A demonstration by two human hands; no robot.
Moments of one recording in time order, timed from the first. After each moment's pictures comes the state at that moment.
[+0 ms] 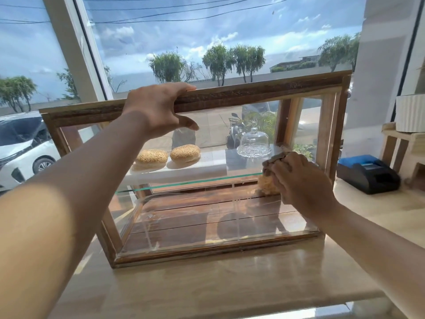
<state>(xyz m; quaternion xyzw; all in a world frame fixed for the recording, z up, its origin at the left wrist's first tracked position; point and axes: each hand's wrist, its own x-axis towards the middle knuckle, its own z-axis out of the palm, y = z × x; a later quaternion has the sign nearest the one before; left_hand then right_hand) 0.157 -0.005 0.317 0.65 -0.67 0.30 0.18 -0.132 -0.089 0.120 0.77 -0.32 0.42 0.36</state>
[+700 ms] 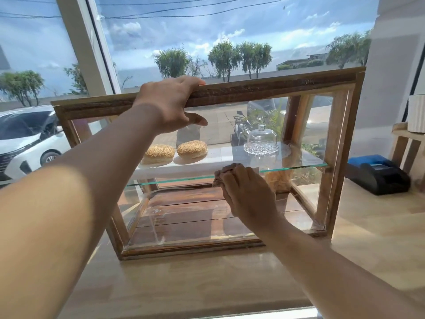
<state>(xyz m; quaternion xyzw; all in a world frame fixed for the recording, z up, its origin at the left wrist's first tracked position) 0.153 0.000 0.316 0.66 -0.67 0.32 0.12 -0.014 -0.060 0.097 0.76 -0.28 0.49 0.32</state>
